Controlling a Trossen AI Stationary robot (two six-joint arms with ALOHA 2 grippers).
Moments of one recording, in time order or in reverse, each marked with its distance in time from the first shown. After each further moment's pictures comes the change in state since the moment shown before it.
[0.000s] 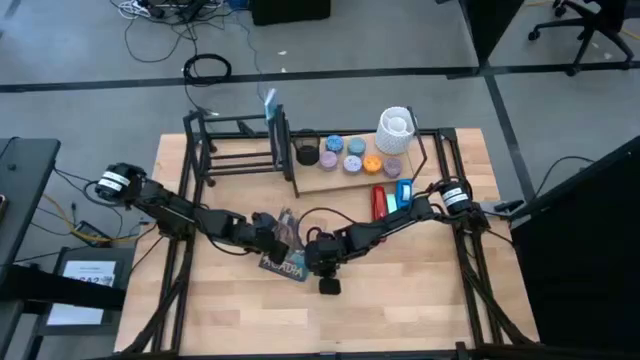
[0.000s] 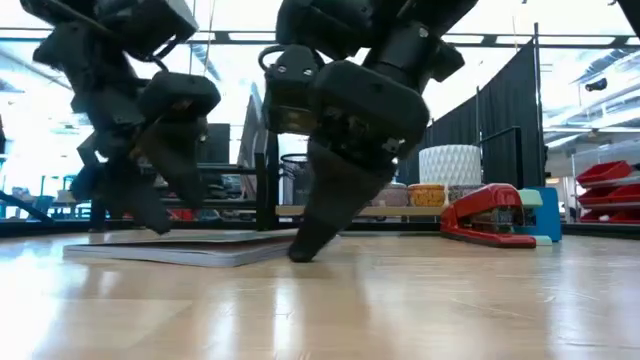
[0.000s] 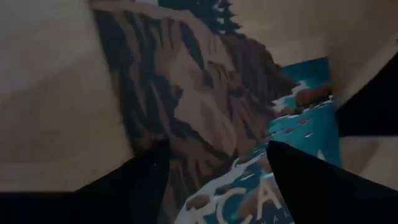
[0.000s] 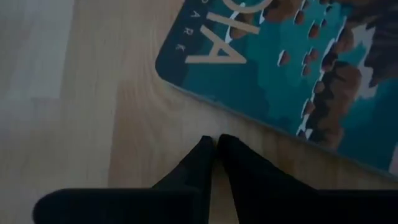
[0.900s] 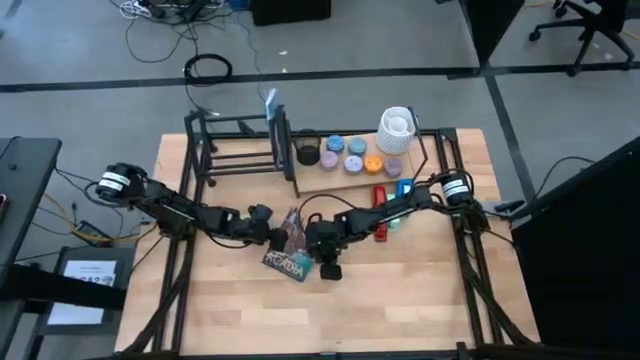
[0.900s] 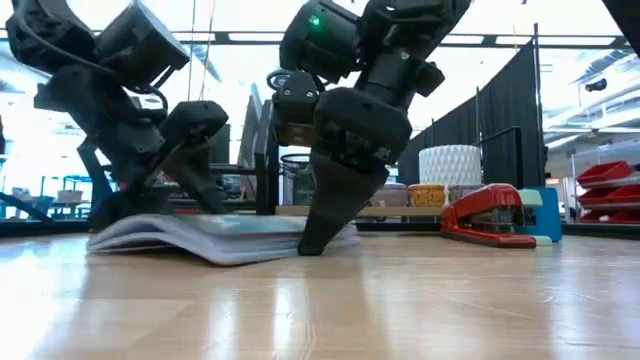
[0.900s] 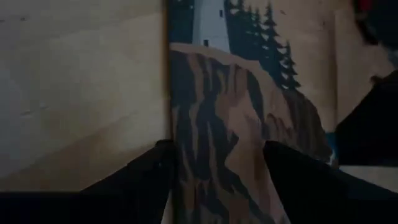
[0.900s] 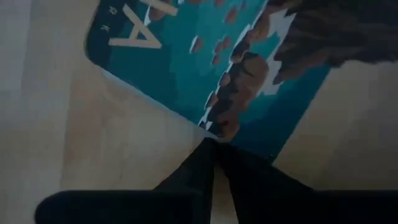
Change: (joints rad) left arm 0.073 0.077 -0.207 0.434 -0.048 -0.045; right arm -0.113 -0.002 -0.031 0.053 -0.062 -0.079
